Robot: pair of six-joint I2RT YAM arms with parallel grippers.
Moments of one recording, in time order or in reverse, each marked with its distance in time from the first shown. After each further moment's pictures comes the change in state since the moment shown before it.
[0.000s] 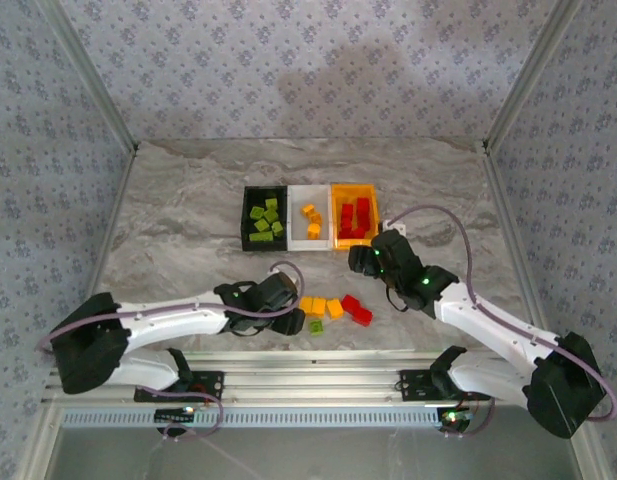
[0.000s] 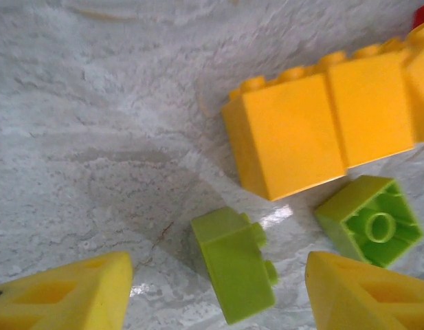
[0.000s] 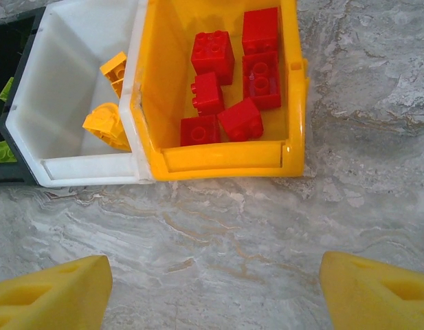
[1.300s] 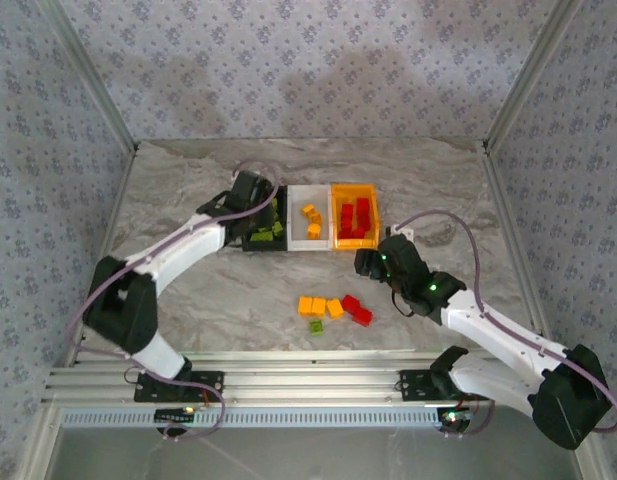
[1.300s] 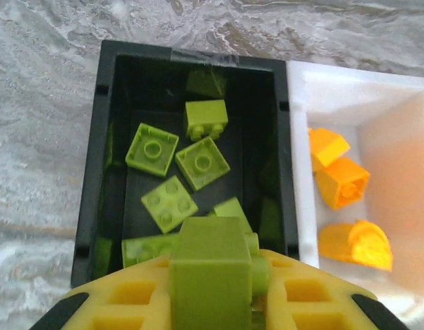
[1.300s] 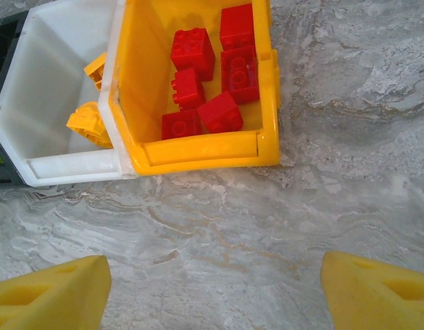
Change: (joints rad) left arm 0.537 0.297 0.579 -0.020 -0.132 0.137; right arm -0.018 -0.073 -0.050 -0.023 0.008 0.019
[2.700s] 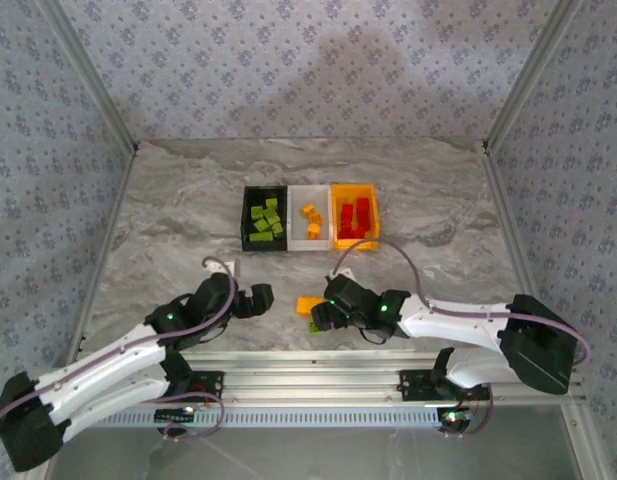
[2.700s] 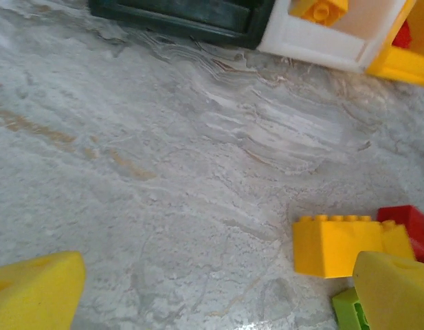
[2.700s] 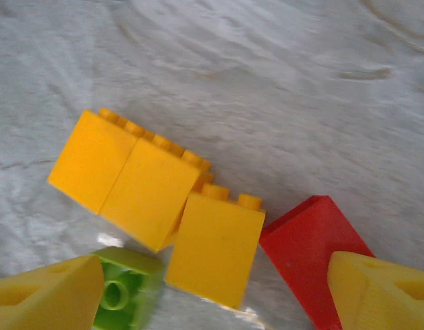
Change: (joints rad) left arm -0.332 -0.959 -0.826 0.001 -0.024 -0.323; right arm 0.434 0.310 0.009 0.051 -0.103 0.018
